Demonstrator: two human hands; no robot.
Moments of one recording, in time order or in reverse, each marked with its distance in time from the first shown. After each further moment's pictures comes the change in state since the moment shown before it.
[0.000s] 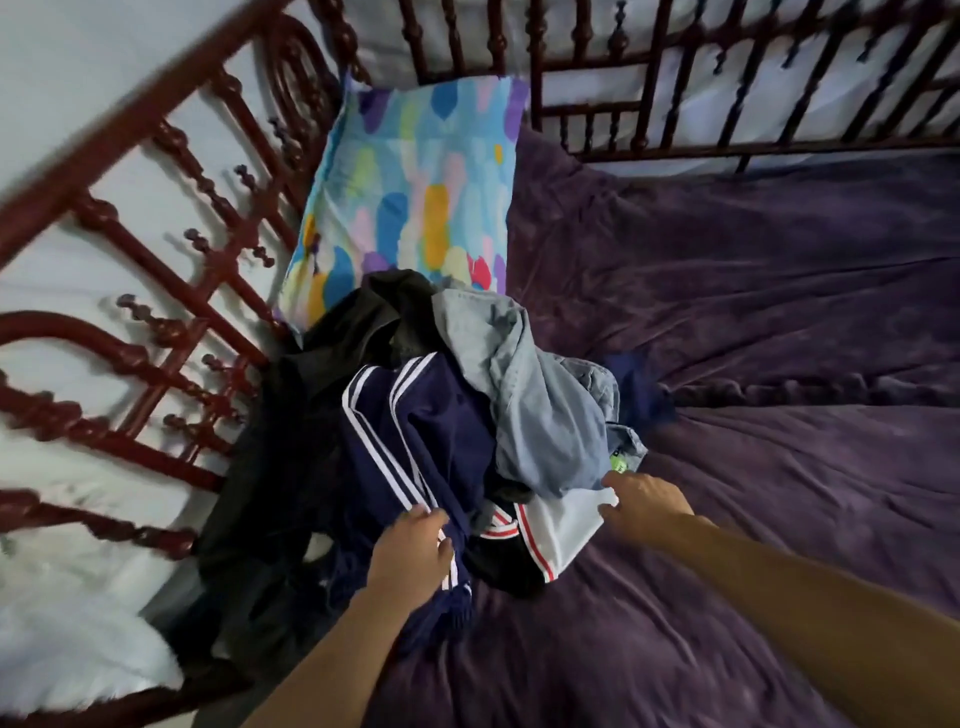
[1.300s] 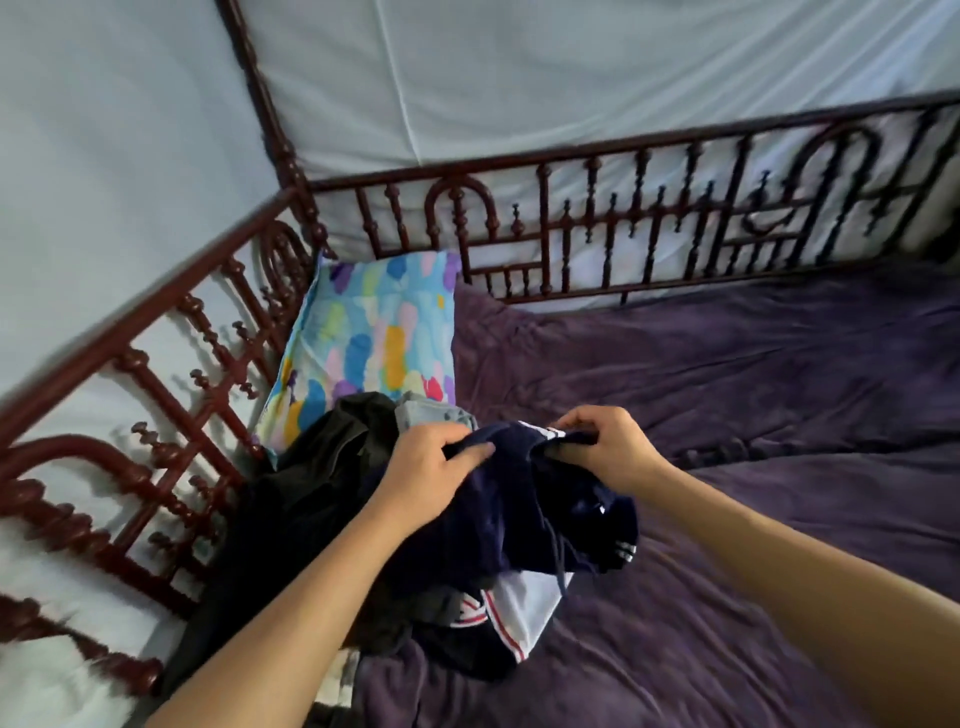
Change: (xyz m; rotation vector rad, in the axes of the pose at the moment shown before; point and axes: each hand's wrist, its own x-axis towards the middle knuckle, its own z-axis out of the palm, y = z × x) left_hand -0.047 0.118 -0.186 -0.481 0.344 0.518; right_hand -0.148 -0.055 -0.170 0.848 0.610 -0.196
